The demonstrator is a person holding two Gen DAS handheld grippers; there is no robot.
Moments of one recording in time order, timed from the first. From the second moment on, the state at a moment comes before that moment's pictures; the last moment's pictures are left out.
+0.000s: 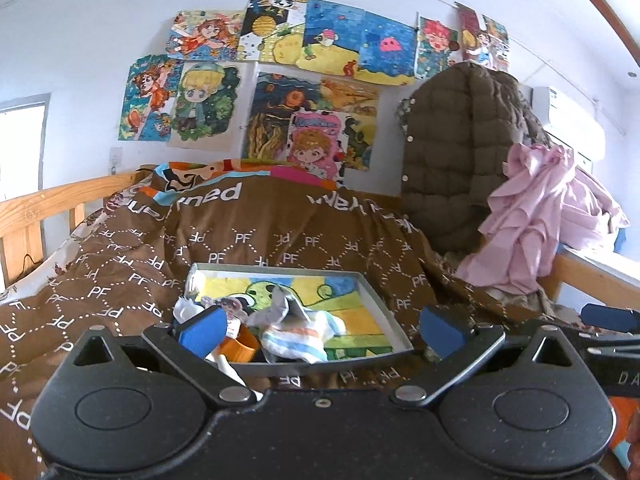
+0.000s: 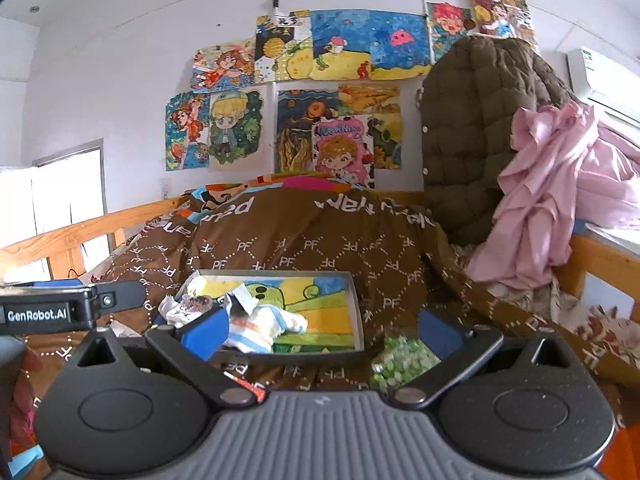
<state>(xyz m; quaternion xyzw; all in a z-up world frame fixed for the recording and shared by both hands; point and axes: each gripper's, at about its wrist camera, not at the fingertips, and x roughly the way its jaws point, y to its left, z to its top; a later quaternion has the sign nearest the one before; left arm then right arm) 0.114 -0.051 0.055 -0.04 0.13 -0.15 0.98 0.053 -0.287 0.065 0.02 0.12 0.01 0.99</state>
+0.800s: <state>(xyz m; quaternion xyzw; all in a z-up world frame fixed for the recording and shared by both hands) 0.097 -0.108 -0.026 0.05 0.25 -0.29 0.92 0.076 -0.366 0.015 0.22 0.31 -0.05 0.92</state>
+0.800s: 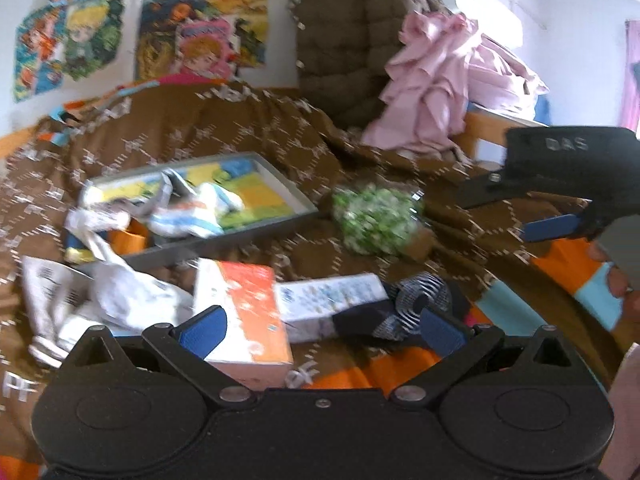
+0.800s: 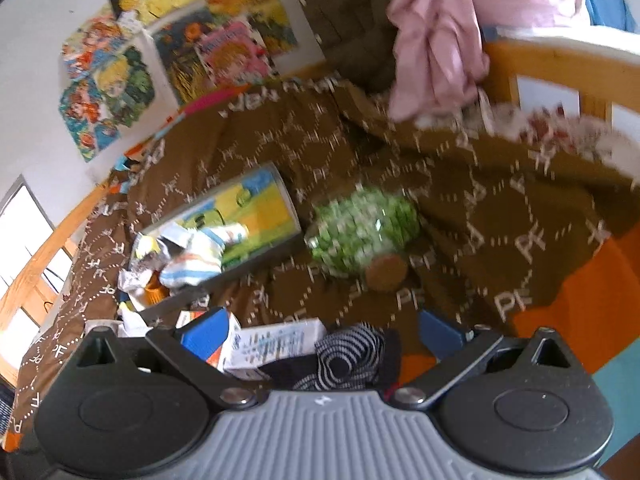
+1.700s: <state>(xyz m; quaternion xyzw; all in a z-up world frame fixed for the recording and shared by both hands) 0.129 -0.120 -0.055 0.02 0.31 -0.29 0.91 0.168 -0.363 -0.039 0.23 0.45 0.01 0.86</state>
